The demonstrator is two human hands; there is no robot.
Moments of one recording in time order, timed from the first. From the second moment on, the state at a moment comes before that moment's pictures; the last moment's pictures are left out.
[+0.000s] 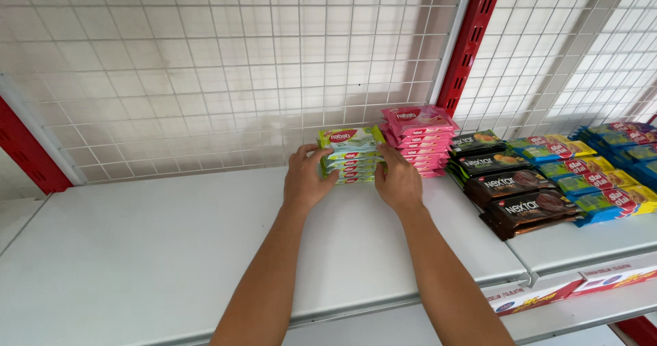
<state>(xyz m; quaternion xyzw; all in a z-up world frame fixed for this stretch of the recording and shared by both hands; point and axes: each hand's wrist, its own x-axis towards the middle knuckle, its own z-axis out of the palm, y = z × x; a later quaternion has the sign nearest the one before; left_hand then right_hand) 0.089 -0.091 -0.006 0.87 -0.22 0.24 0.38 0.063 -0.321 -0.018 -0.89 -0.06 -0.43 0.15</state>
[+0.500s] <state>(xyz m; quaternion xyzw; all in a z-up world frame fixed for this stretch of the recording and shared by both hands) 0.033 -0.152 0.016 0.72 -0.37 0.42 0.41 -0.072 -0.341 -0.011 -0.85 -0.06 -0.43 0.31</state>
